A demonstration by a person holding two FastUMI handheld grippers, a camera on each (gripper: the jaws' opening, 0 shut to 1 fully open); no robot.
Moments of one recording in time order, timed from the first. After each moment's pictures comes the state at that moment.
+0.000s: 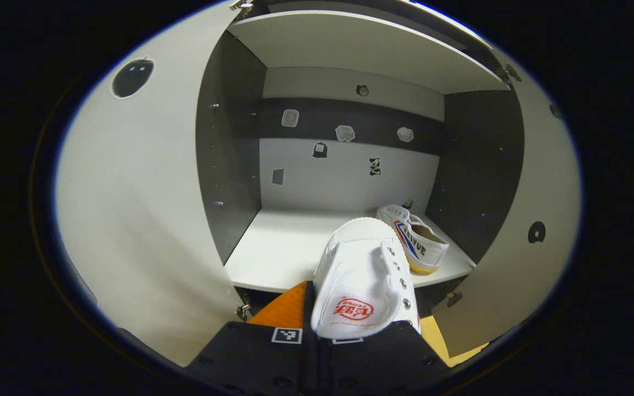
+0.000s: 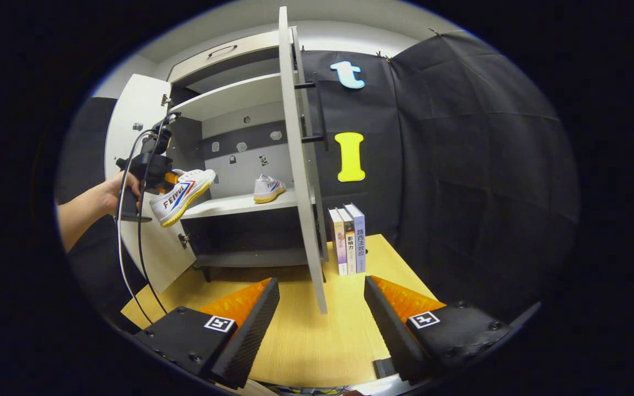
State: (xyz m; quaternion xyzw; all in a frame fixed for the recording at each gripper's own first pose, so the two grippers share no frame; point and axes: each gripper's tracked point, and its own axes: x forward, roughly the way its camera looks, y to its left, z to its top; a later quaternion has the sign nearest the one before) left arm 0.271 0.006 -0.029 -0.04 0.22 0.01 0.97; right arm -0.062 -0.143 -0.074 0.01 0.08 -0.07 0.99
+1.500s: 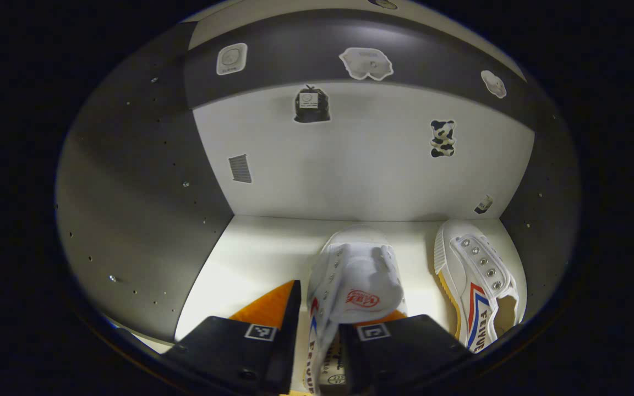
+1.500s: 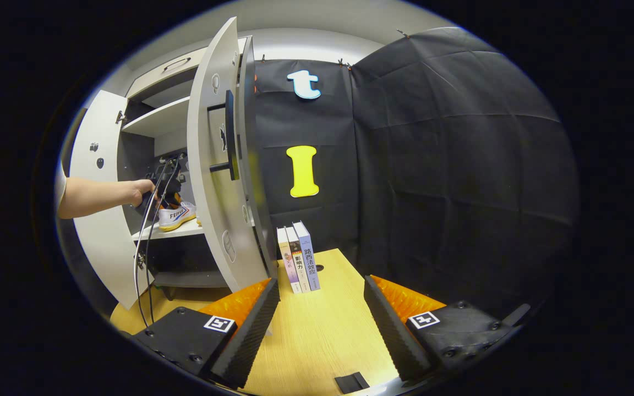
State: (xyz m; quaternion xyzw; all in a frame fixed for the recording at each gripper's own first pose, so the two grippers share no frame) left arm 0.456 0.005 -0.081 0.00 0.35 0.09 0.93; right arm -0.037 -0.238 -0.041 0.01 0.04 -0.15 0.99
